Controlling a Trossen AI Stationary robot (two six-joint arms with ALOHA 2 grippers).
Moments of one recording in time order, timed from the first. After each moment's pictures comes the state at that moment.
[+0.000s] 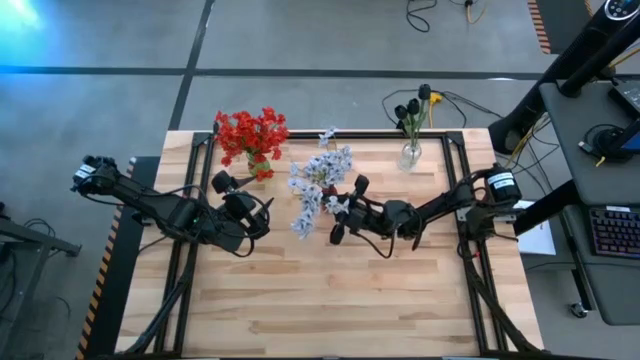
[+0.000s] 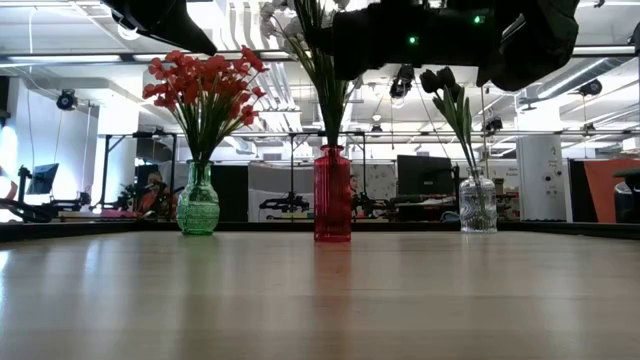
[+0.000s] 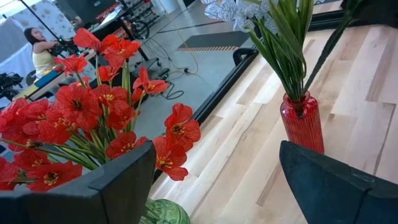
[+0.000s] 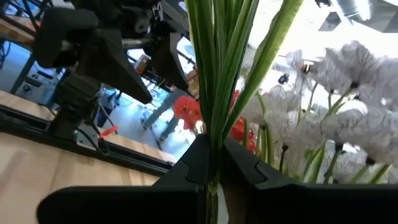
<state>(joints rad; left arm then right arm) -0.42 1.09 0.89 -0.62 -1.14 -0.36 0.12 1.79 0.78 1.31 0.47 -0.73</state>
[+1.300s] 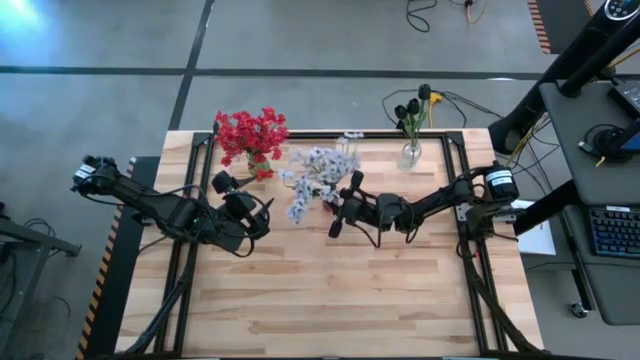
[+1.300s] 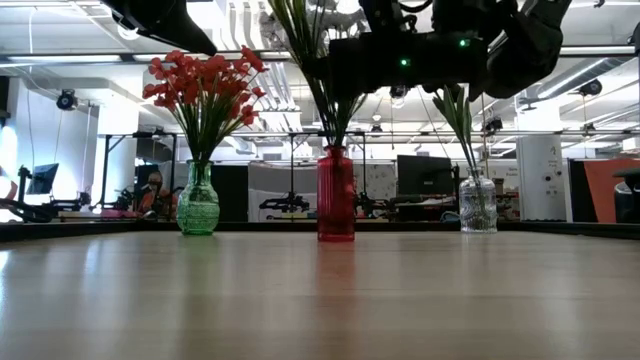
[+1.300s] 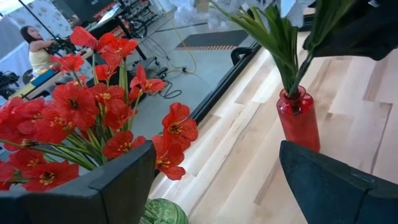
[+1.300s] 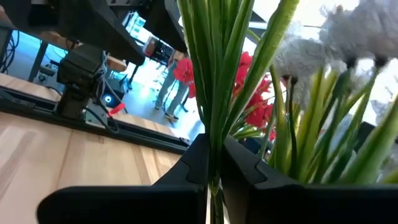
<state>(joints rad) -0.41 1.09 0.89 -0.62 -1.14 -0.36 0.06 1.80 0.78 1.20 0.42 -0.58</state>
